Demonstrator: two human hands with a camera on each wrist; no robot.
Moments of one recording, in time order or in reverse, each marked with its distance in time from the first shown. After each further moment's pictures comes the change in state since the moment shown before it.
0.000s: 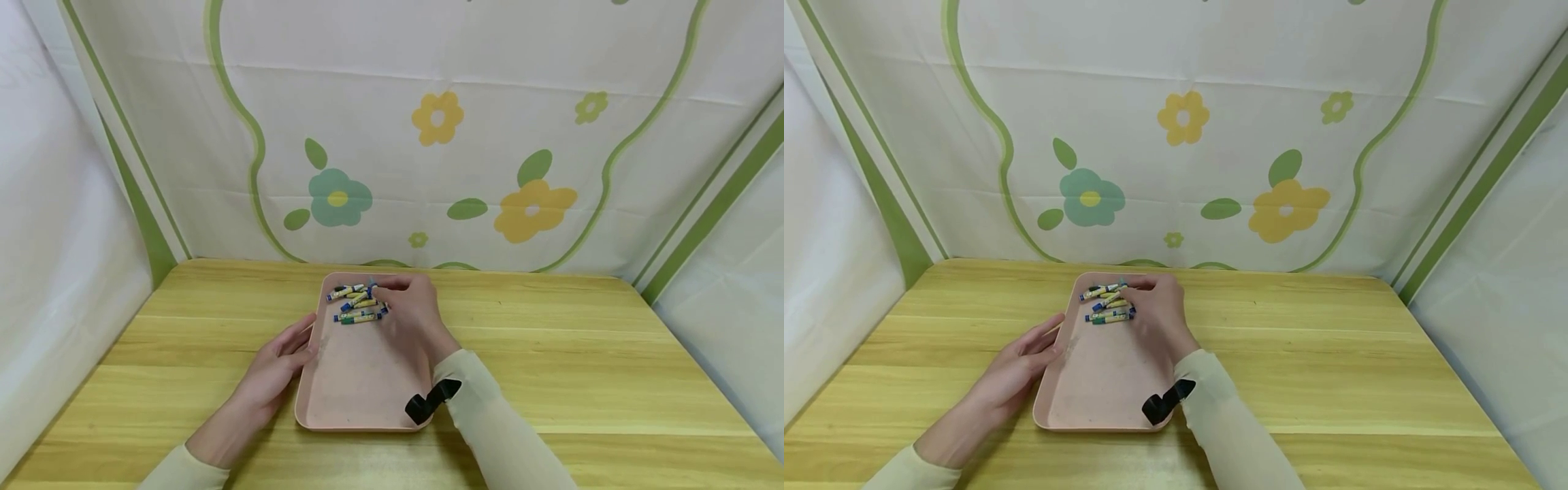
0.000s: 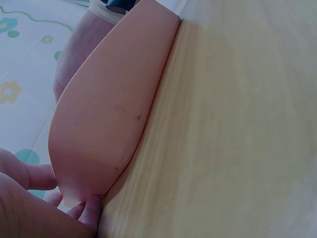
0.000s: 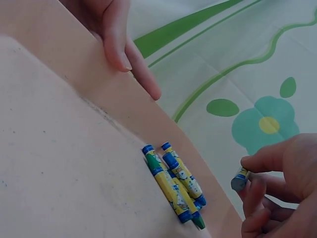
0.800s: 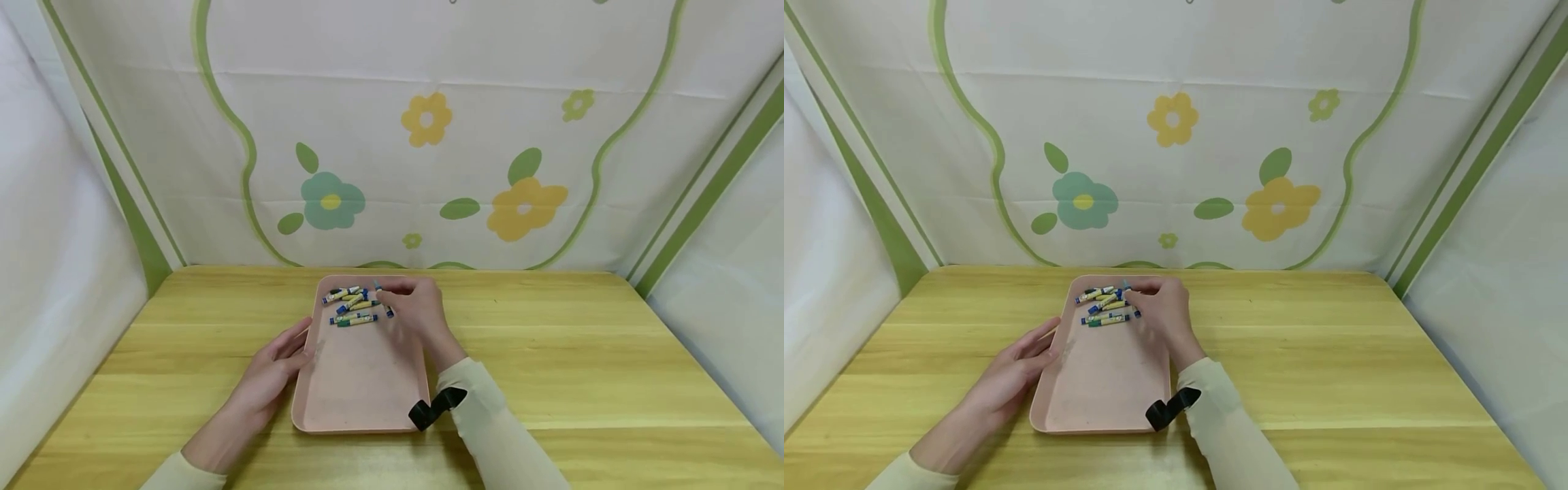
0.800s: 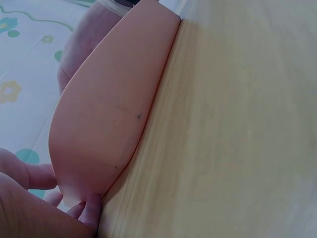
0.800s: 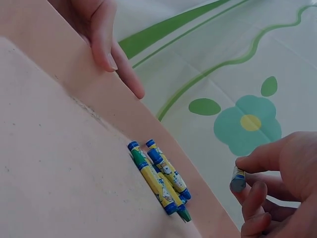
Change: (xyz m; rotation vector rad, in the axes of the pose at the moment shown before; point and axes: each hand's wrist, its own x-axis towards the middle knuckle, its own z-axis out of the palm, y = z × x) left_hand 0.003 -0.003 -0.001 -0.019 -0.008 0.001; right_hand -0.007 0.008 -0.012 0.009 0.051 -0.038
